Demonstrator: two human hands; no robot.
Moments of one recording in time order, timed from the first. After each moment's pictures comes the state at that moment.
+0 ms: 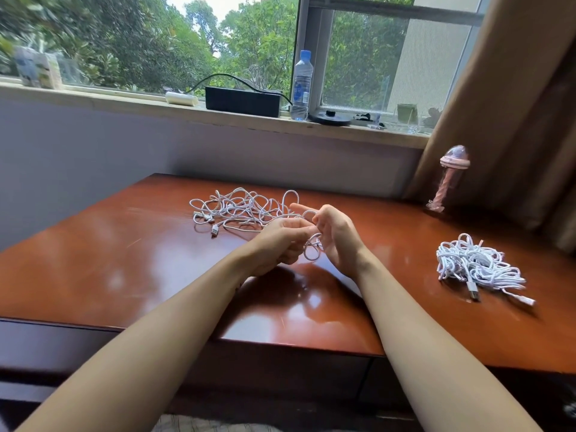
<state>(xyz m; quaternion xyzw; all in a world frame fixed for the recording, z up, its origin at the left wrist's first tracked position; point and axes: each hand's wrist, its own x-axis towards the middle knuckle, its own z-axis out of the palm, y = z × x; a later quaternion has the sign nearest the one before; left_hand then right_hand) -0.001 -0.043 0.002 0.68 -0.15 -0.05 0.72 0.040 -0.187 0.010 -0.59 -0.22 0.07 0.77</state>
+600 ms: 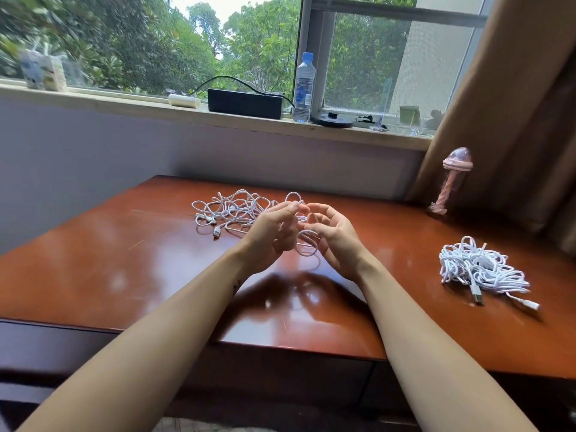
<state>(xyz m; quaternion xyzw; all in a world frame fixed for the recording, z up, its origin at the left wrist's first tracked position) -0.006 -0.036 0.018 0.55 -0.14 0.00 0.82 0.032 -0.185 0.011 -0.56 -0.22 0.07 0.79</state>
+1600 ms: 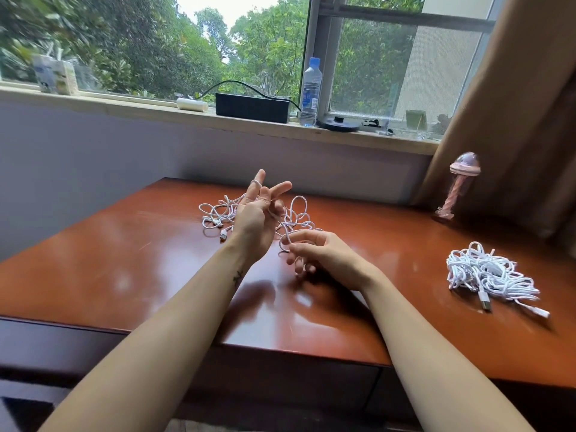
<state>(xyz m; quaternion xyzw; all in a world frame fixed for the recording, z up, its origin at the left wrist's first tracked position) 0.017 -0.012 0.030 0.37 -0.08 0.15 0.91 0.026 -0.179 -0.002 -0.72 -0.29 0.15 0.61</state>
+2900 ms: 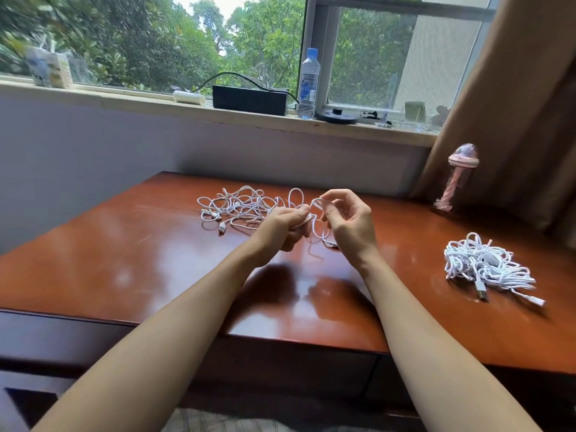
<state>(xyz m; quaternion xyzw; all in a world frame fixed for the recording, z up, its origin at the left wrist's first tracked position) 0.001 -0.032 0.008 0.70 -0.18 0.05 0.69 0.031 -0.193 0.014 -0.71 -0.25 -0.24 0.62</state>
